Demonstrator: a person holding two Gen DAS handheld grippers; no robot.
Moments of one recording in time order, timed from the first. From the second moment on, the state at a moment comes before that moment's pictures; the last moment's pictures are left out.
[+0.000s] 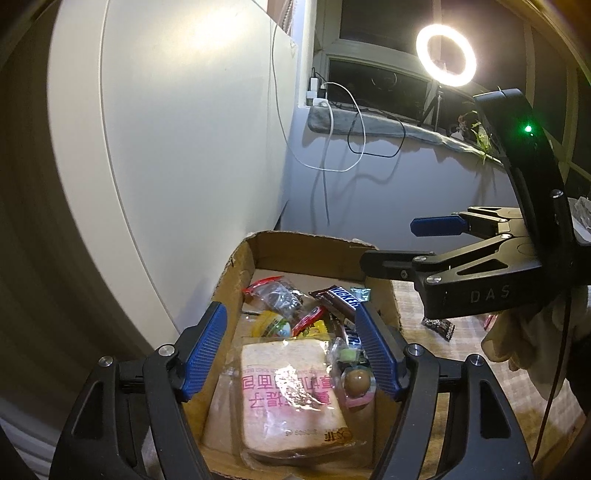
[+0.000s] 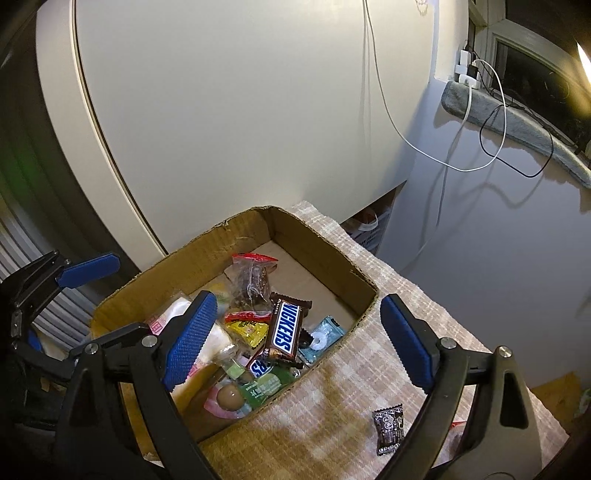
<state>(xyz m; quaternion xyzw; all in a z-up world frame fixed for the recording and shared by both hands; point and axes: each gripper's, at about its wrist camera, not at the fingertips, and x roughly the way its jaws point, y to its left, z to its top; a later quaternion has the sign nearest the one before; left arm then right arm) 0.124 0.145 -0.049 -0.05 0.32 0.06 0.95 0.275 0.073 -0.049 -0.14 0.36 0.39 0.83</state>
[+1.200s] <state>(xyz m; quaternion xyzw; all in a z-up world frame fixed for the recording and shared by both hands) 0.138 0.027 -0.055 -0.04 0.34 -0.05 0.94 0.278 -0.126 -0.060 -0.09 0.39 0.29 0.87</state>
